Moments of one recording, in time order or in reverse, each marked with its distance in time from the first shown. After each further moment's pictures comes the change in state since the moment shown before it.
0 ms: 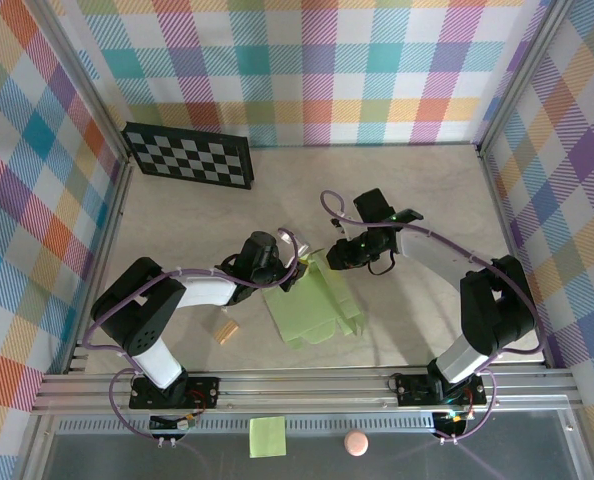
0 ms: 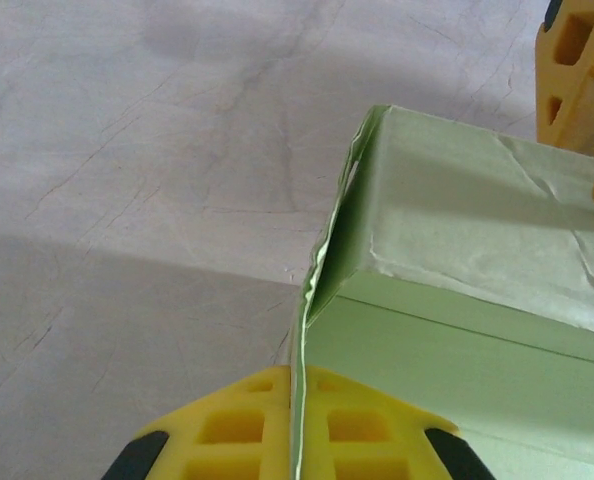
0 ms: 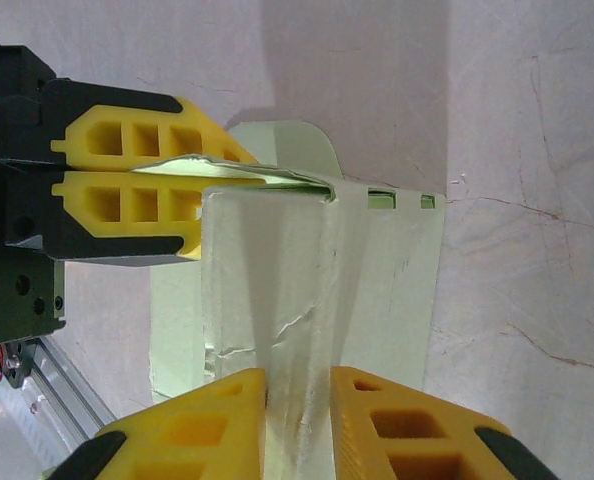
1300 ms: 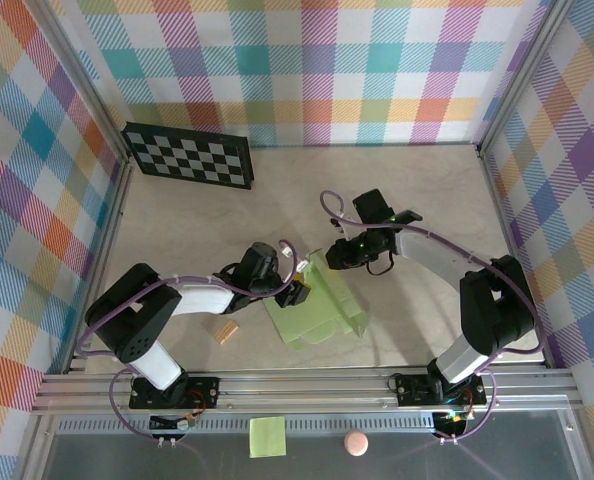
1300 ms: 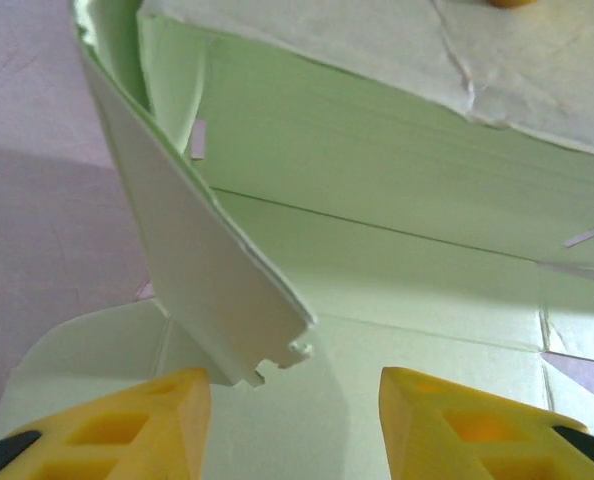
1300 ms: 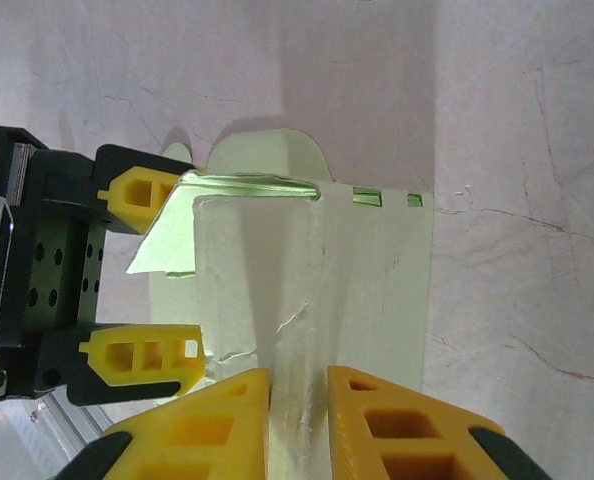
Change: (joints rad) left arm -0.035 -0.047 -0.066 -0.089 0.076 -0.030; right arm 0.005 0.000 -0.010 0.030 0.000 0.014
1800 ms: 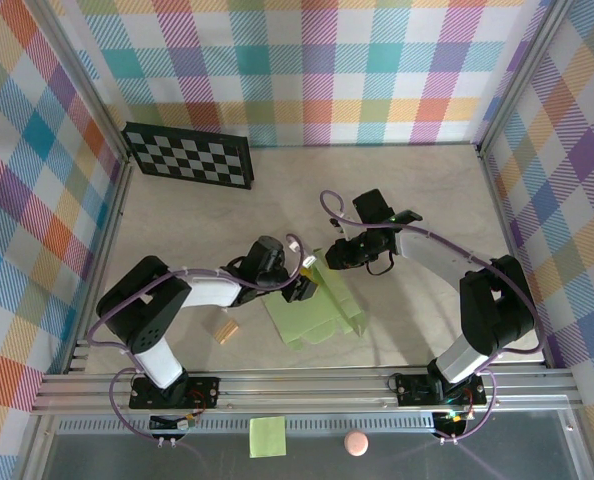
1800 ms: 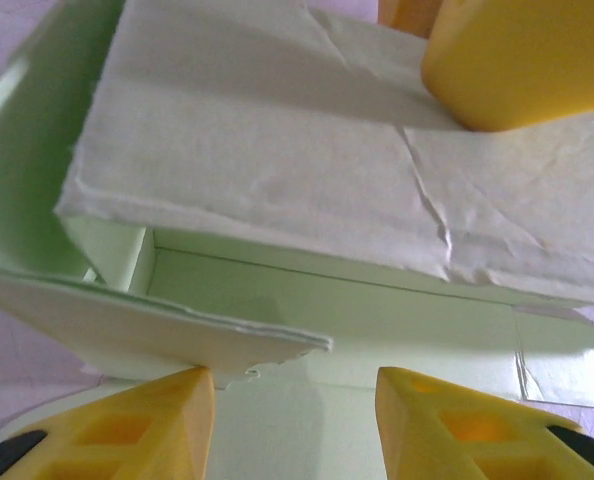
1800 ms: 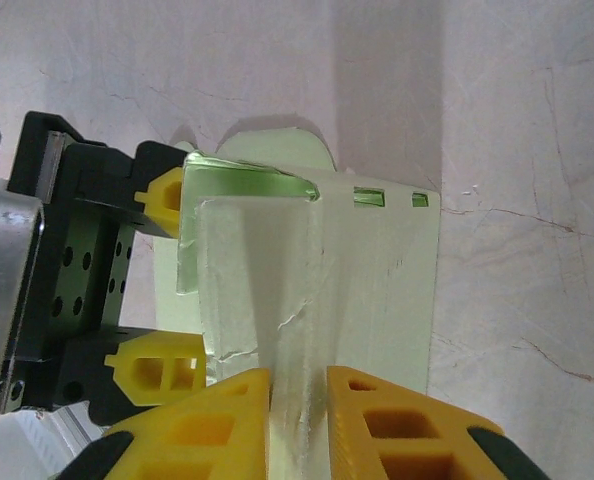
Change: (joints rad) left arm 0.000 0.078 0.085 0.010 0.066 0.003; right arm 0.000 0.000 0.000 0.001 -0.011 0.000
